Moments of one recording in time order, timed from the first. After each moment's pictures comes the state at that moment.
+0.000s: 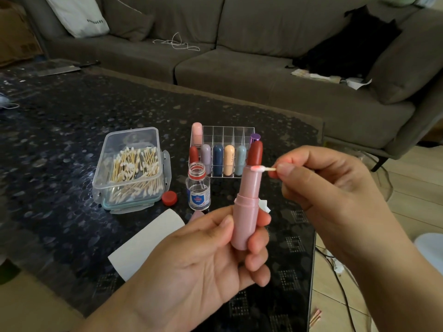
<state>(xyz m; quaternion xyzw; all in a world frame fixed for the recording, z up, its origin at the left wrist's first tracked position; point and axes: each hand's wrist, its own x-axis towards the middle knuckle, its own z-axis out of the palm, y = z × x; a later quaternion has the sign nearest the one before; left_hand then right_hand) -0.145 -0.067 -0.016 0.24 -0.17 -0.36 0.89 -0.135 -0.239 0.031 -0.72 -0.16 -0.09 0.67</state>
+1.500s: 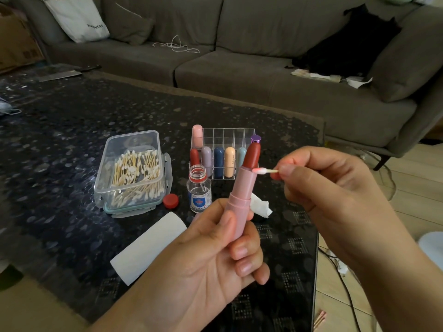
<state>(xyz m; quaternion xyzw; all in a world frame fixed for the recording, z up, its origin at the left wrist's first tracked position) -0.145 -0.069 -0.025 0.22 -0.19 -0.34 0.89 -0.134 -0.240 0.031 -0.73 -0.15 -0.10 0.66</state>
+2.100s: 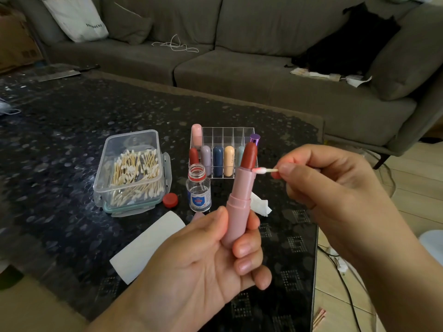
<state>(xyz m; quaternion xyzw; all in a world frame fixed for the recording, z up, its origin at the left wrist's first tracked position) -0.144 -0.068 -0.022 0.21 -0.16 -0.37 0.89 -0.133 -0.241 0.033 -0.73 -0.15 -0.10 0.66</state>
